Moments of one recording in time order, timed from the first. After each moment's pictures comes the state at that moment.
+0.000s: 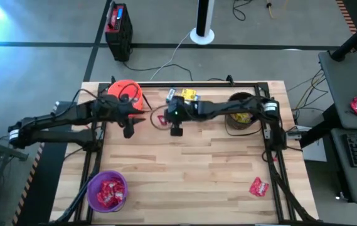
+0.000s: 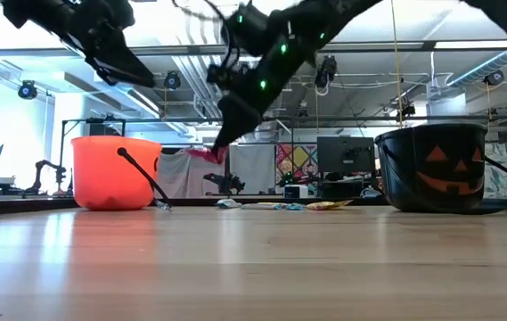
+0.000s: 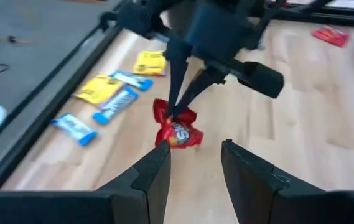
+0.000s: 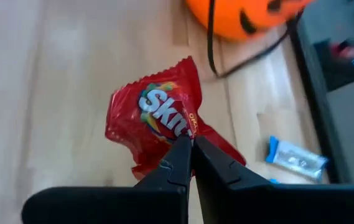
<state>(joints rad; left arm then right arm) 0.29 0.79 0.68 -0.43 0.03 0.03 -0.16 2.04 1.56 -0.31 0.16 -0.30</state>
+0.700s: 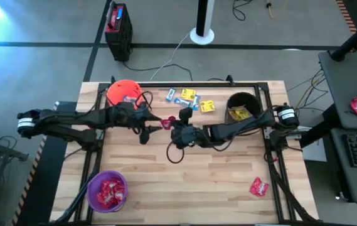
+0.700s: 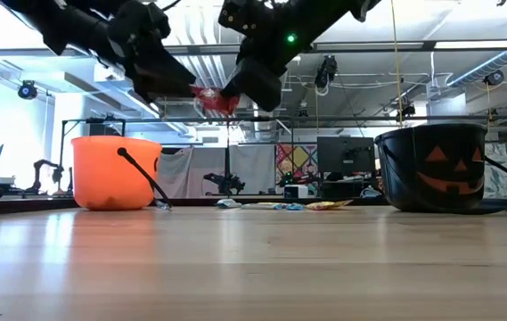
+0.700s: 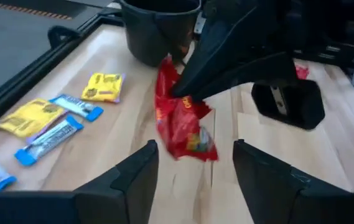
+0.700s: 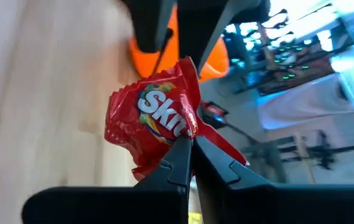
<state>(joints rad) 0.18 1.06 0.61 0.03 0.06 -0.10 0.12 1.85 1.30 0.05 0.72 -0.63</state>
